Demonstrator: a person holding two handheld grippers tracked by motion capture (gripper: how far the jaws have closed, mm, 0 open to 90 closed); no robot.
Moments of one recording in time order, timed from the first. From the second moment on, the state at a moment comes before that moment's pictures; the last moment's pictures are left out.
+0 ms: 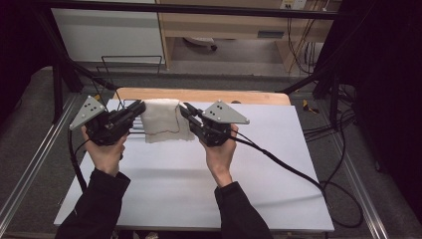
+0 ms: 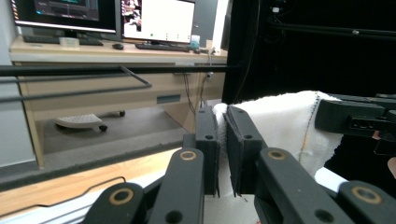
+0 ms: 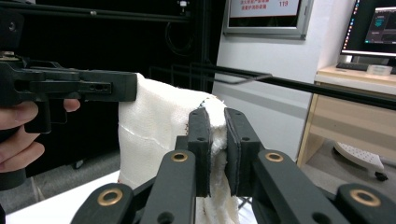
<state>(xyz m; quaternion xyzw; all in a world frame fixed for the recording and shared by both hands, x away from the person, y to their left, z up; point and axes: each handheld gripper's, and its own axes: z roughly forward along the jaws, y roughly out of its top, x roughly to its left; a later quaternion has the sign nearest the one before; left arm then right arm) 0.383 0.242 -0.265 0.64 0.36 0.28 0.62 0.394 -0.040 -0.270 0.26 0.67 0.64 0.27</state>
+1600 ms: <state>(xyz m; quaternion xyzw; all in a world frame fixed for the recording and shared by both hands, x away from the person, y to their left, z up) 0.417 0.298 -0.202 0.58 0.37 0.33 0.64 0.441 0.027 -0.205 0.24 0.66 0.65 0.29</state>
